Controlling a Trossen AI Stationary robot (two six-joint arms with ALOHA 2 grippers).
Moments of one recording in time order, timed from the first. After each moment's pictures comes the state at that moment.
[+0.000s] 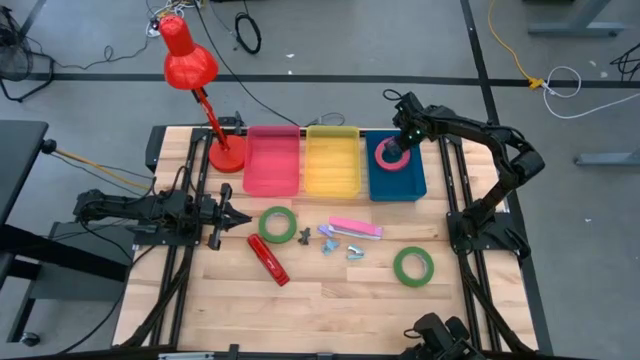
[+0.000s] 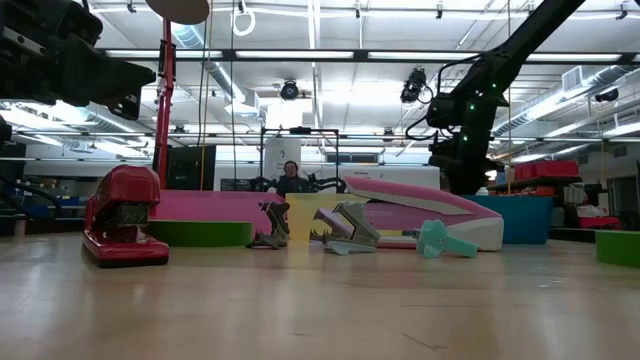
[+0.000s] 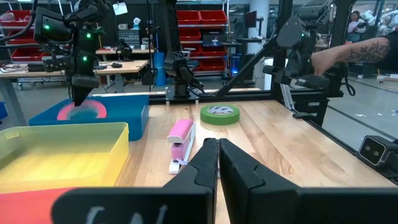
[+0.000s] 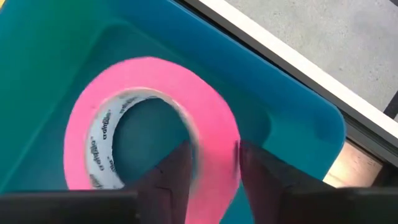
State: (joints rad) left arm -0.10 0.05 0.01 0.06 -0.03 0.00; right arm -0.95 1.63 1.06 -0.65 0.06 0.02
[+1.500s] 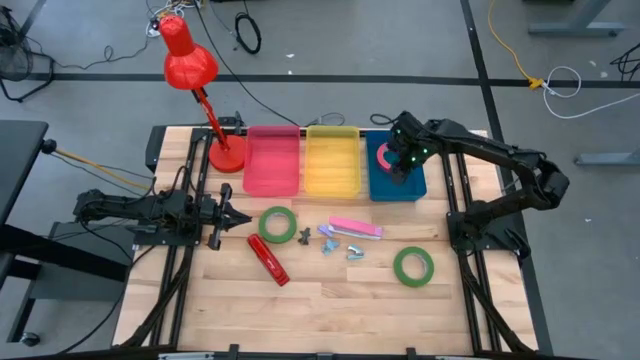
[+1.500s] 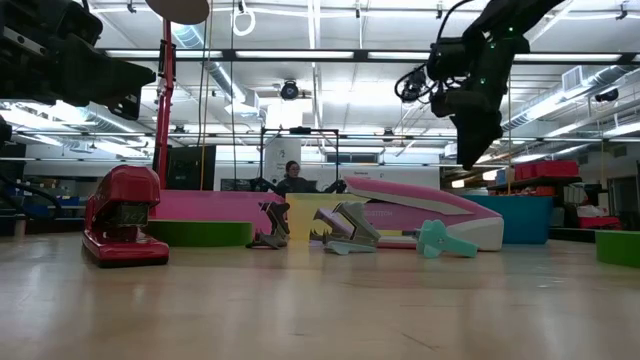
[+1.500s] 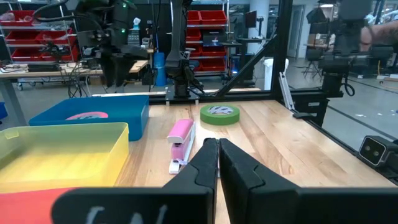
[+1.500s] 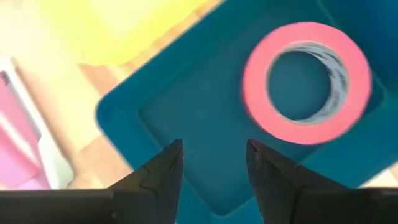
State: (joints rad) left arm -0.10 0.05 0.01 0.06 -0.03 0.00; right arm -0.63 1.37 1.06 -0.94 -0.08 -0.01
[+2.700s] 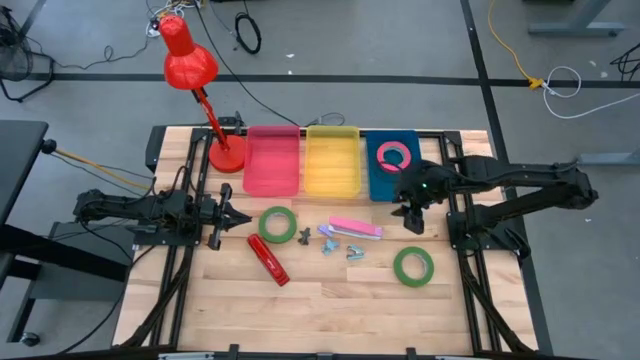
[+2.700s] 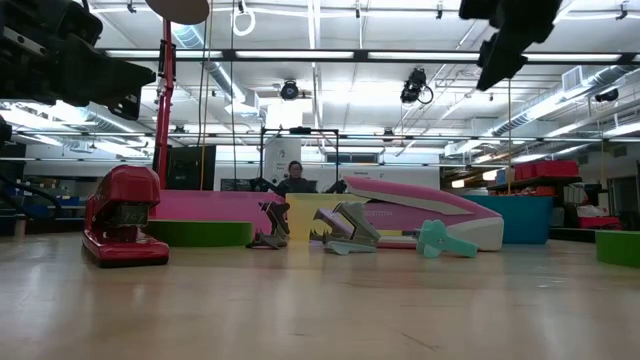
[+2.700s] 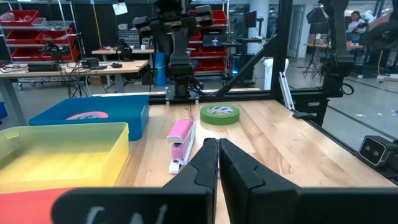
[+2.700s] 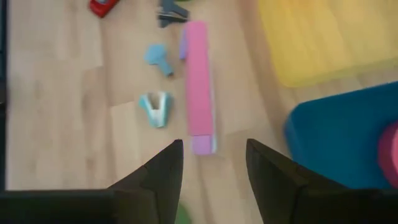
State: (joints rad) left arm -0.10 0.05 0.01 0.06 -0.03 0.00; right arm -0.03 1.07 1.06 -0.96 -0.06 0.20
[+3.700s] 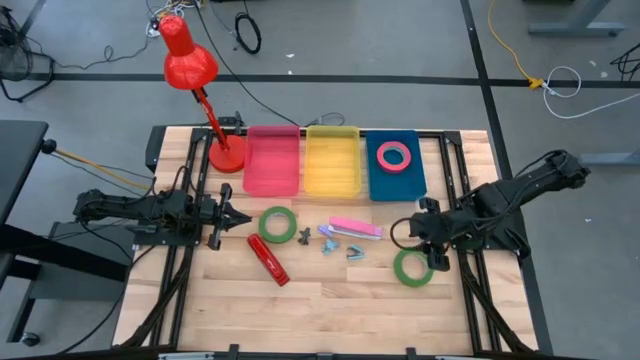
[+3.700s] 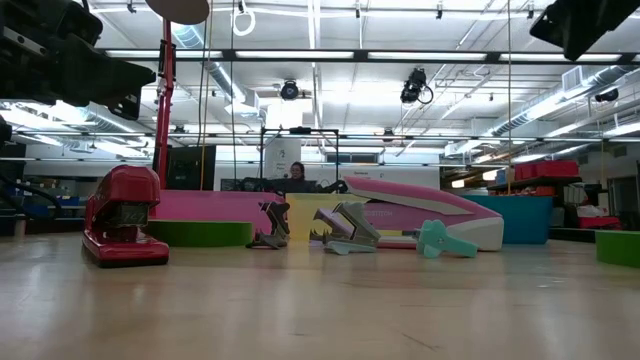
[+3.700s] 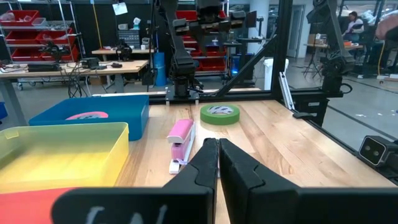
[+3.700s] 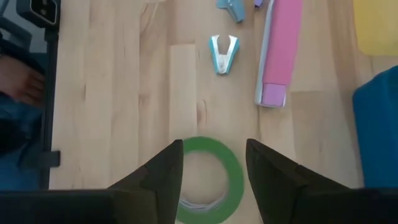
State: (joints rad) left arm -0.10 0.05 0.01 0.06 -0.03 0.00; right arm 0.45 1.05 1.06 -1.09 0.09 0.46
